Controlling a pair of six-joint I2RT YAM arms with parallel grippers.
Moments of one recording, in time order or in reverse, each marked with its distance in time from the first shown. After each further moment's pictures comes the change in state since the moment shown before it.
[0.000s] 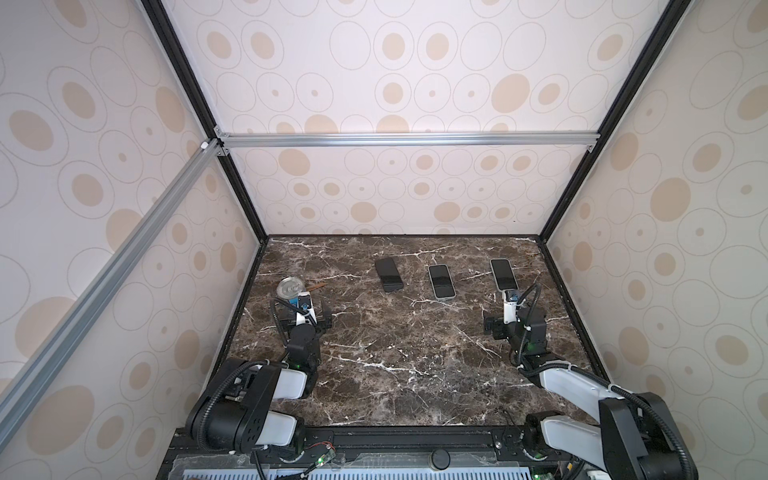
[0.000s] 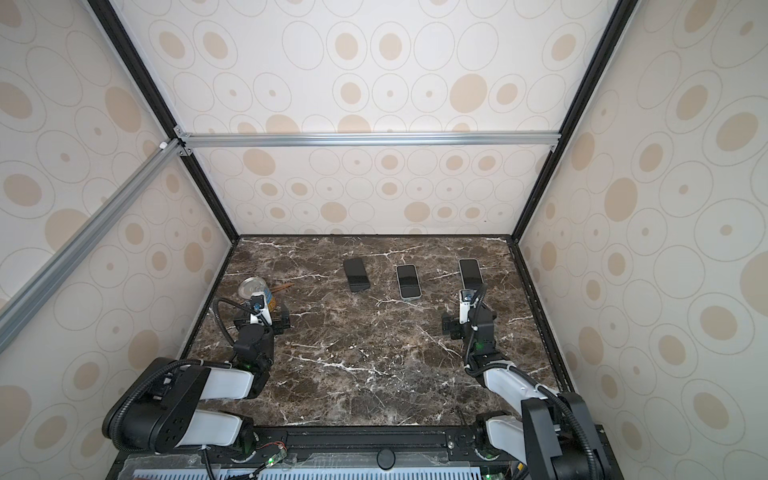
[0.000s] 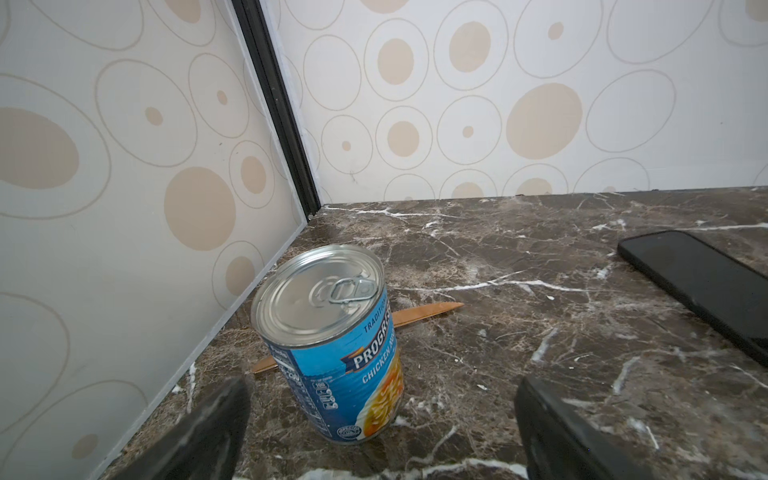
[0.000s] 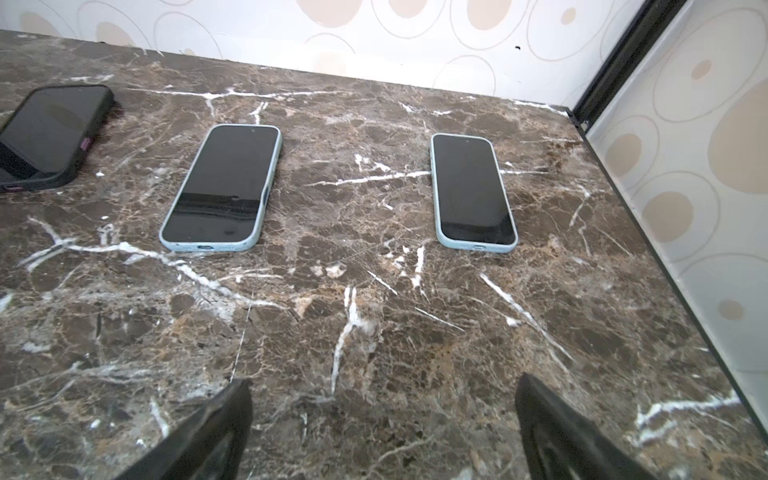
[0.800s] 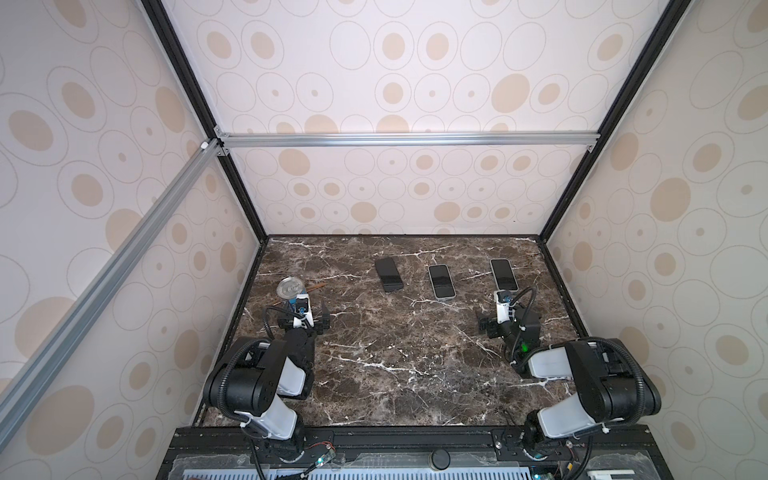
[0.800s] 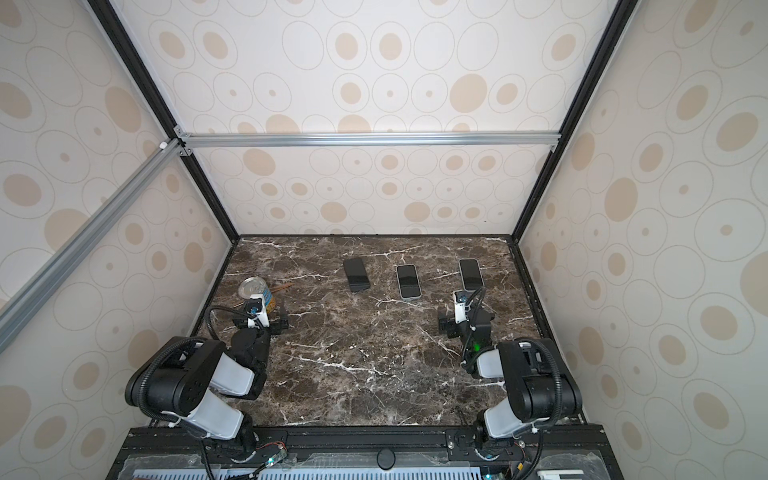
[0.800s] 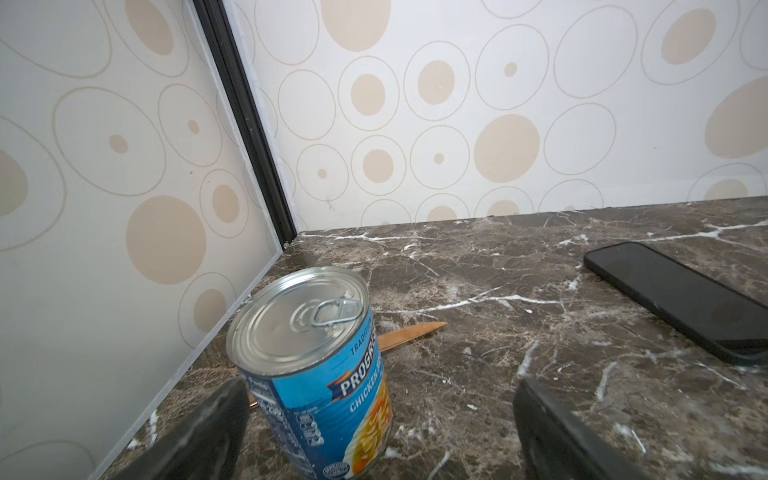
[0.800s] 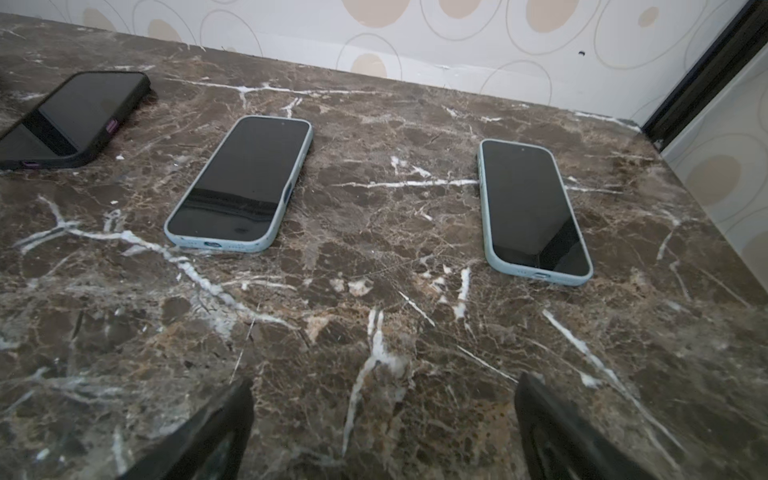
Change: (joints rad) left arm 0.108 0.167 -0.024 0.261 0.229 0.028; right arm -0.065 0.349 0.004 0.372 -0.161 -0.047
